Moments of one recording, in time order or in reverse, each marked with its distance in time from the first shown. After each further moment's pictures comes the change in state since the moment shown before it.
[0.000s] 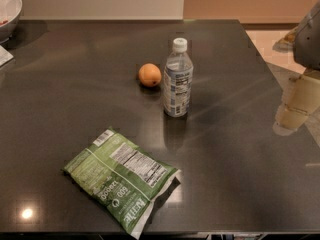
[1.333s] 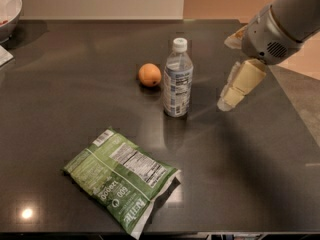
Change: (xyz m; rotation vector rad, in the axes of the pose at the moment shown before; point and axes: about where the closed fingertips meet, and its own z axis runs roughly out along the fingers) arm -0.083 -0.048 0.058 -0.060 -0.308 -0.011
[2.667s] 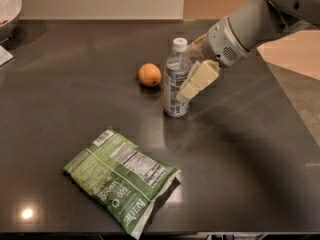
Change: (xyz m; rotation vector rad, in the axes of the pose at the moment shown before) arm -0.061 -0.017 0.069 -0.116 -0.237 -0.003
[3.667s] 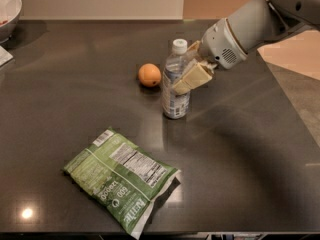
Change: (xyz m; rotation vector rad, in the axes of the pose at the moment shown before) arm -0.012 0.018 0.001 -0.055 -0.057 -0.022
